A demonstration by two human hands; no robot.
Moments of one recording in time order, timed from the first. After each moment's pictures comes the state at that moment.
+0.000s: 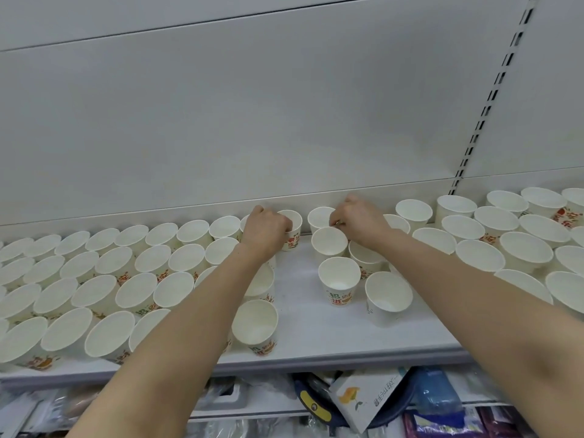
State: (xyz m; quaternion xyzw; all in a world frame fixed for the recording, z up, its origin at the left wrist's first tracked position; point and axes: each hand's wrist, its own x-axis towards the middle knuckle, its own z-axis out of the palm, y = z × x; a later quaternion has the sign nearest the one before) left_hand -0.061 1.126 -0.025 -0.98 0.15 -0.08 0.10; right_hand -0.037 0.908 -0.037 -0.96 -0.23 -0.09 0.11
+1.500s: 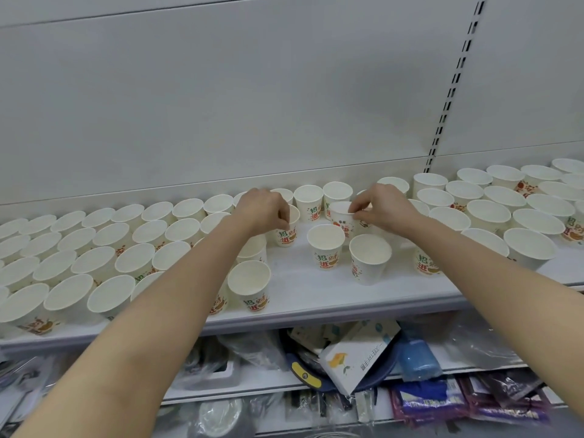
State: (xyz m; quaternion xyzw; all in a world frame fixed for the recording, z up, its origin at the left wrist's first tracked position) left_hand -0.108 1.123 0.000 -0.98 0.21 -0.03 0.01; right_hand -0.126 0.856 -0.011 -0.96 -0.15 -0.07 0.23
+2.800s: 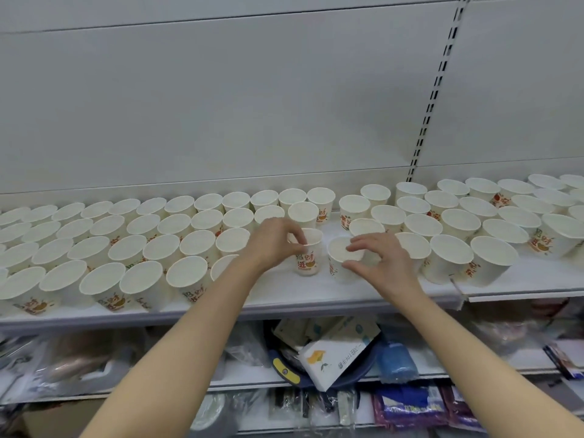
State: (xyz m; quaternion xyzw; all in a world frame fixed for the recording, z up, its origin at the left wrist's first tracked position) left_hand -0.181 1.071 -0.024 -0.95 0.13 -0.02 -0.28; right_hand -0.227 0.836 -0.064 -0.89 -0.13 -0.21 0.37
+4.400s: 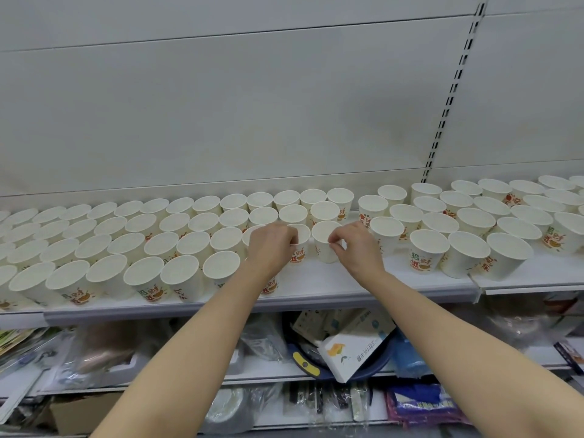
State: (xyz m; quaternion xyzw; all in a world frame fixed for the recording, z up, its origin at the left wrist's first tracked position) left_hand -0.202 1.114 -0.033 -0.98 0.11 -0.13 -0.06; right_hand -0.201 0.919 -0.061 -0.93 -0.13 -0.20 0.28
